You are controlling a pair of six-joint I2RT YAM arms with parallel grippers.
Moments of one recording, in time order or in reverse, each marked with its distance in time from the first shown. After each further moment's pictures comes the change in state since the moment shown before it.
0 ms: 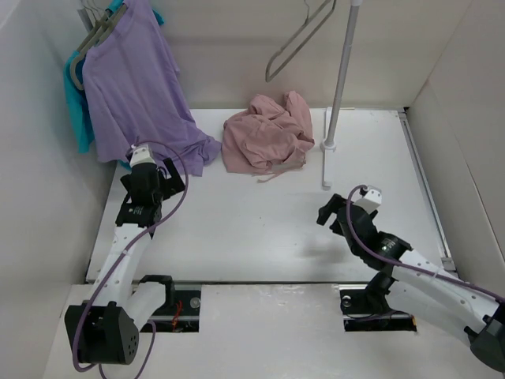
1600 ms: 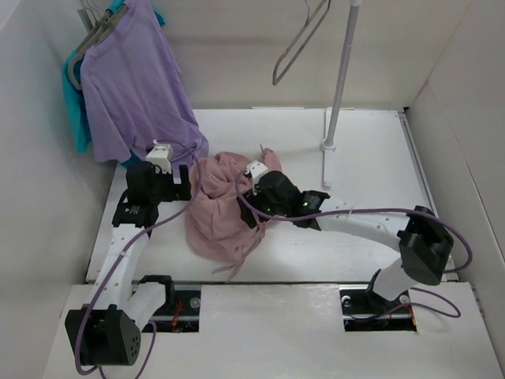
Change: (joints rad) left arm 0.032 -0.021 0.013 -0.010 0.261 0.226; right arm 0.255 0.862 0.651 0.167 -0.580 -0.621
